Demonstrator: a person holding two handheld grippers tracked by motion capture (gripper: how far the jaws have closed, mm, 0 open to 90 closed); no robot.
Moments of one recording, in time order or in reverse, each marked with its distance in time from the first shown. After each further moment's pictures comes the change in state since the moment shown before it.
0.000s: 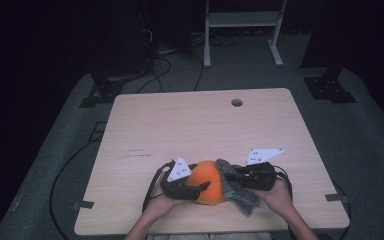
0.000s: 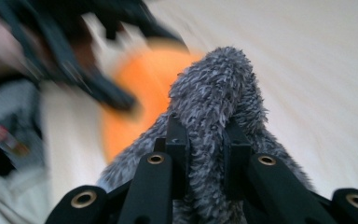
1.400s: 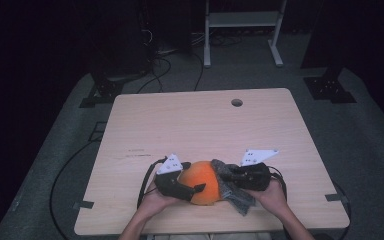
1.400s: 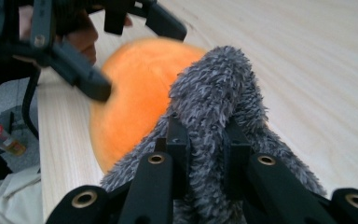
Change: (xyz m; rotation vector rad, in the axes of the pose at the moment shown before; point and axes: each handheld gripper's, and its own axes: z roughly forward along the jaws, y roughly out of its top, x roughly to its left) left arm 0.027 -0.010 -0.008 0.000 -0.106 -0.174; right arm 0.002 -0.001 0.014 0.007 -0.001 -0.011
